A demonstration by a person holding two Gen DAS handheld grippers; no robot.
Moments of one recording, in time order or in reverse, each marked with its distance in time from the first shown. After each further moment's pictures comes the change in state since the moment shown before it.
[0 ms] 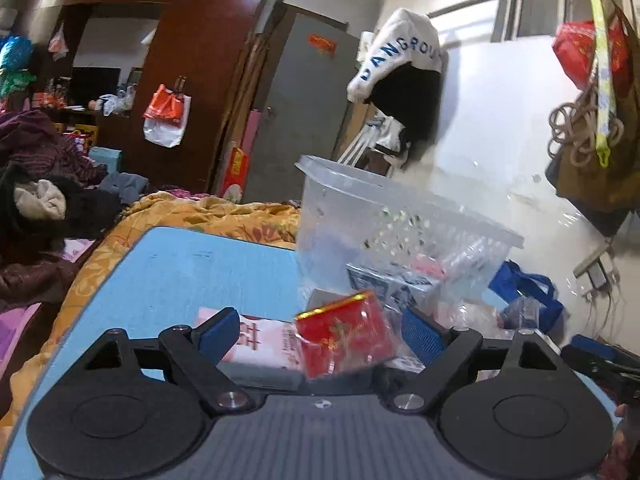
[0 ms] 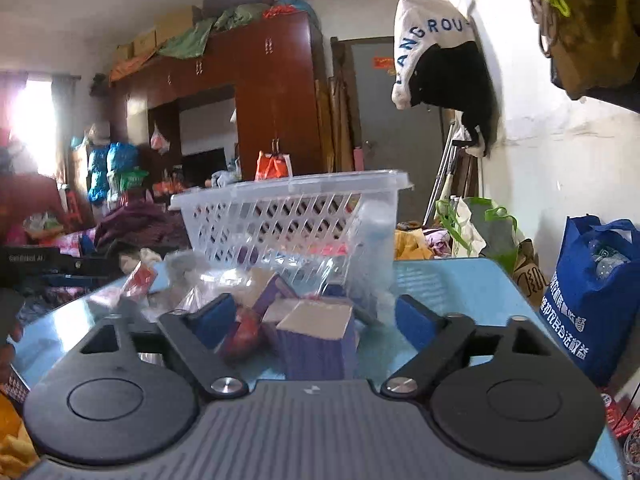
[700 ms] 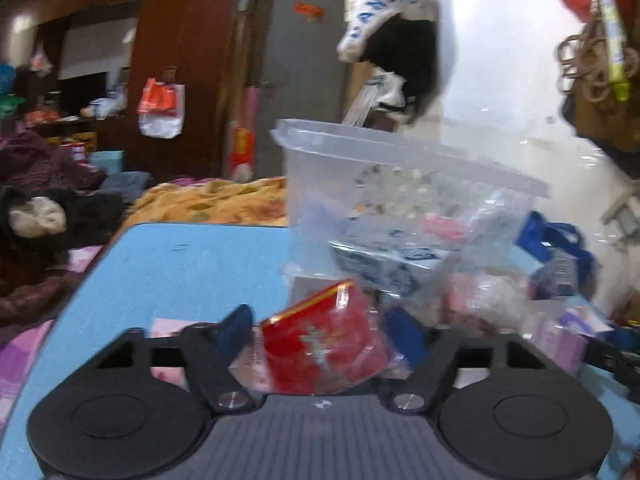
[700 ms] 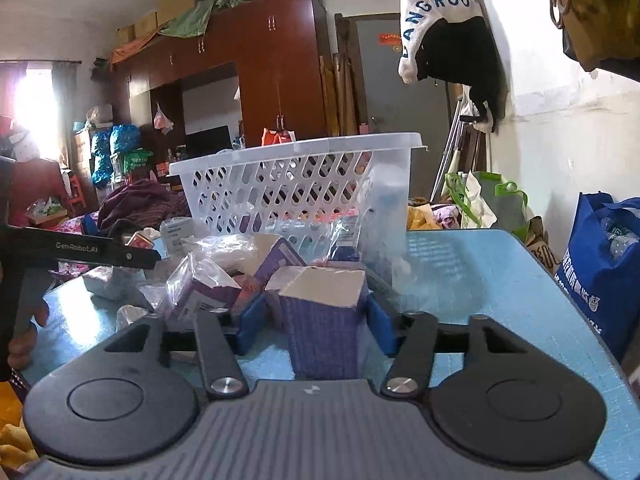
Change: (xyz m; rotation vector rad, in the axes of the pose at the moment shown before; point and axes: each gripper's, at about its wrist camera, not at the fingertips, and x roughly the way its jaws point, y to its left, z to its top) left arm 0.043 -0.030 0.001 0.127 0.099 0.067; right arm 0.017 -0.001 -0.011 -0.007 0.061 0.001
